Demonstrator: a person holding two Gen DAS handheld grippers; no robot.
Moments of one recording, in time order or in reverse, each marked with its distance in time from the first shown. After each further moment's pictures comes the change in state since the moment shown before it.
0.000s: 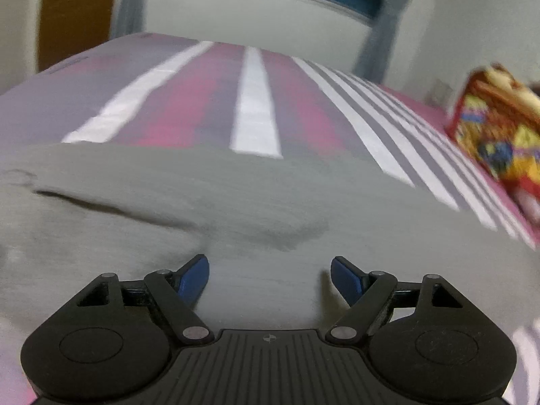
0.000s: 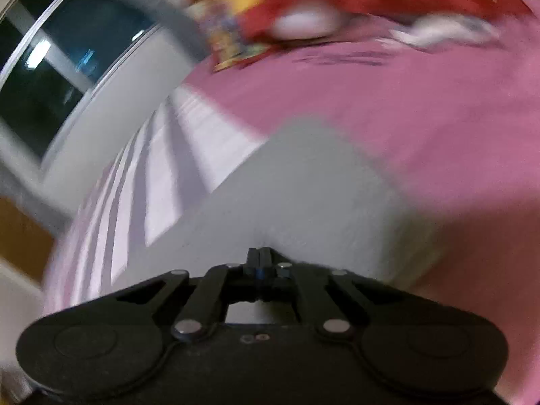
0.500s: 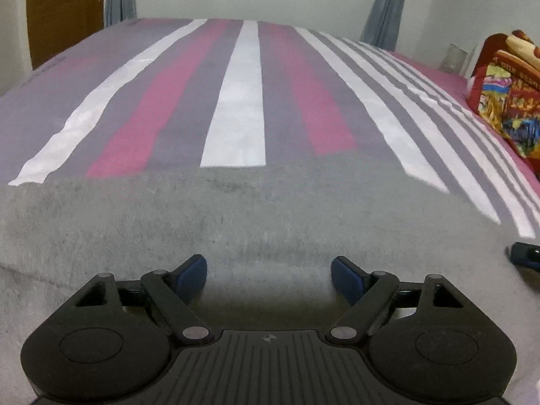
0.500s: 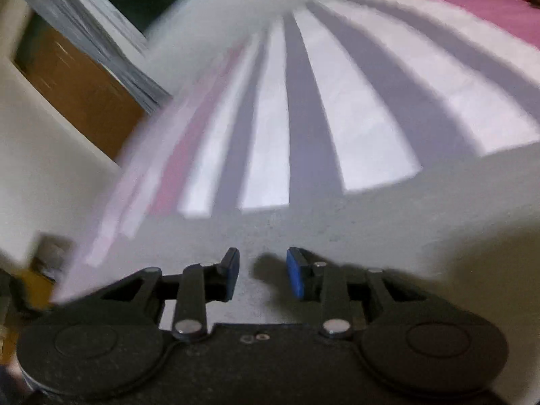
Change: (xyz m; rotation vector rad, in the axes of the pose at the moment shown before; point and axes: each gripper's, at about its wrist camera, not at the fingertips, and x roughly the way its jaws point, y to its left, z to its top) left arm 0.071 -0.048 0.045 0.079 0.124 0.053; right arm 0.124 0.229 -0.121 -0.408 0.277 0.175
